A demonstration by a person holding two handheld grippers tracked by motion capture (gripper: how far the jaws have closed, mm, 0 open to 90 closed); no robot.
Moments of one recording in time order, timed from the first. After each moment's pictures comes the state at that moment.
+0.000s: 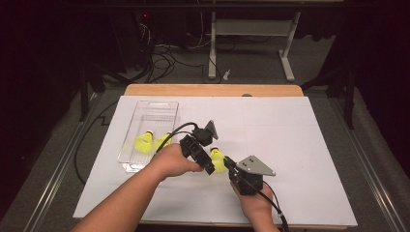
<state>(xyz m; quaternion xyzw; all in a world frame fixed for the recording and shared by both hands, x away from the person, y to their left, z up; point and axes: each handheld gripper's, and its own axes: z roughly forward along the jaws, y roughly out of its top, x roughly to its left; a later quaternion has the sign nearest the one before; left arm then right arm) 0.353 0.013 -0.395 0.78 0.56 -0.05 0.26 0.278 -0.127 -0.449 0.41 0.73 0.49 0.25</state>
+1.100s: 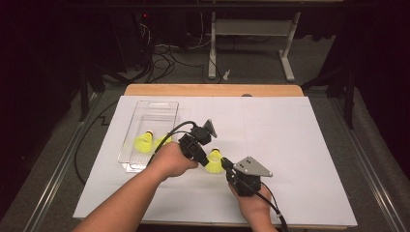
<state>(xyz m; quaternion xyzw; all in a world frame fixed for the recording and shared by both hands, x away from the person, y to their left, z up) 0.352 0.016 -0.390 0.78 0.56 -0.03 0.28 0.276 -0.122 -0.451 0.40 0.74 0.48 0.25</state>
